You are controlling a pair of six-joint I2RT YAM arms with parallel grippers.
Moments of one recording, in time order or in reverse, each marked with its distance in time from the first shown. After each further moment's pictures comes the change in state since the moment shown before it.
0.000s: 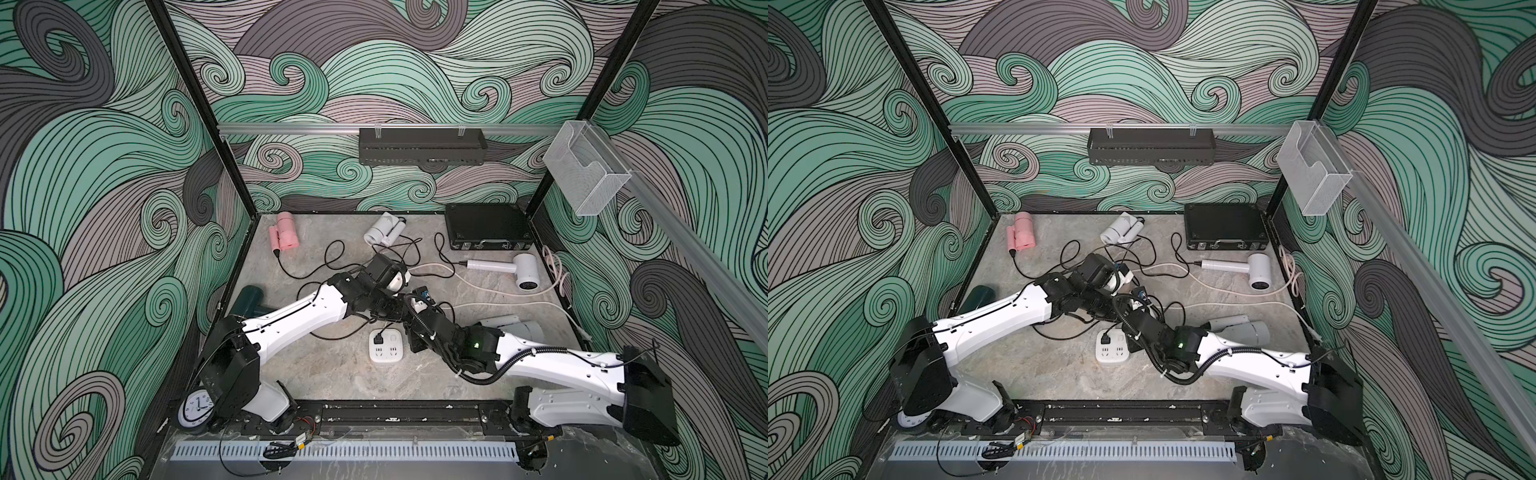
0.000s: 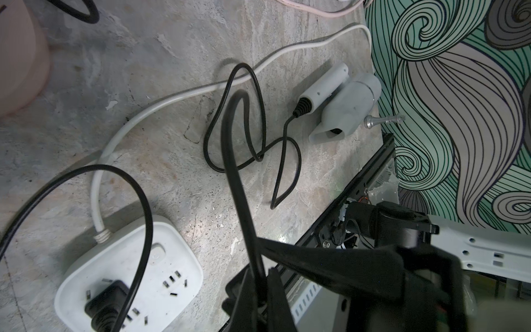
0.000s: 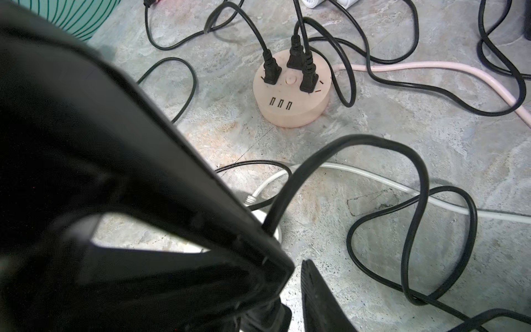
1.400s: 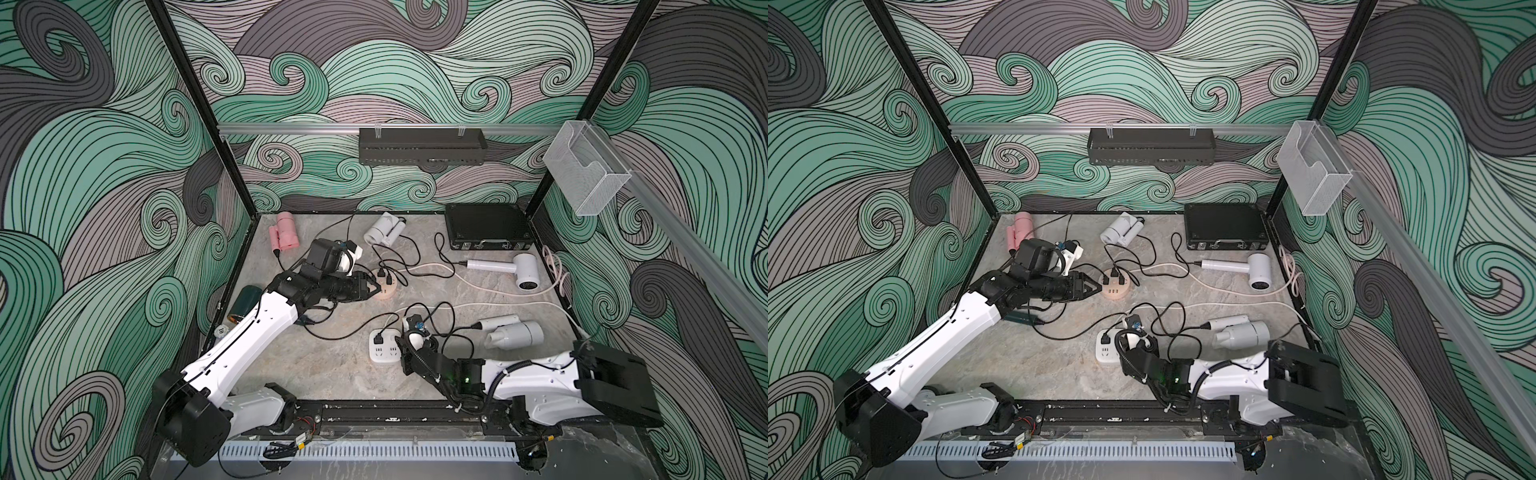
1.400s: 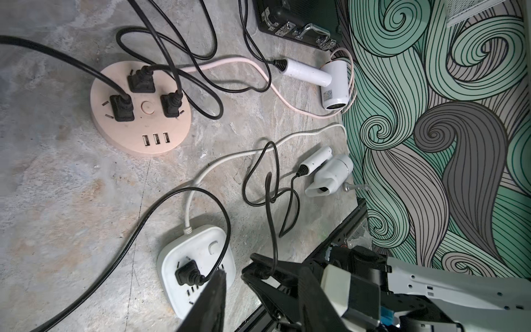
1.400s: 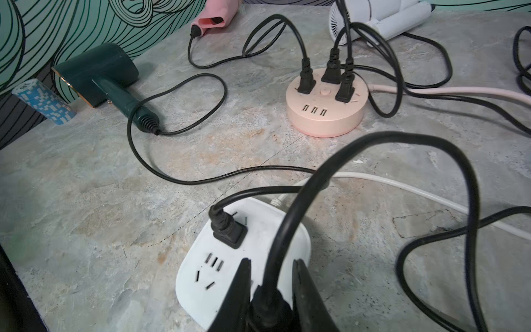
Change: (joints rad) left arm 0.320 -0.297 -0.096 -0.053 0.065 0.023; right arm 0.216 0.161 -0.313 0.698 0.238 -0.106
